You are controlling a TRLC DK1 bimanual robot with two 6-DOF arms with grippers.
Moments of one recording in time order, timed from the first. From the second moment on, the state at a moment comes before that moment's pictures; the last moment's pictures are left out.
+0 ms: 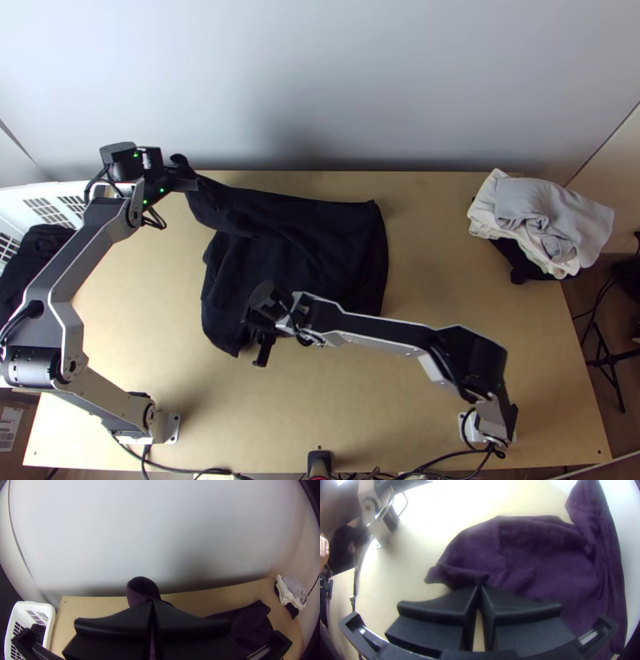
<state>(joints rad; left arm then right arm) 0.02 1.67 1.37 -0.12 0.11 0.02 1.15 2.04 1.43 -0.17 -0.14 -0.16</state>
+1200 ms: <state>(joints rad) 0.07 1.32 1.65 -1.30 0.30 0.19 0.59 1.15 1.20 -0.84 -0.14 -0.23</state>
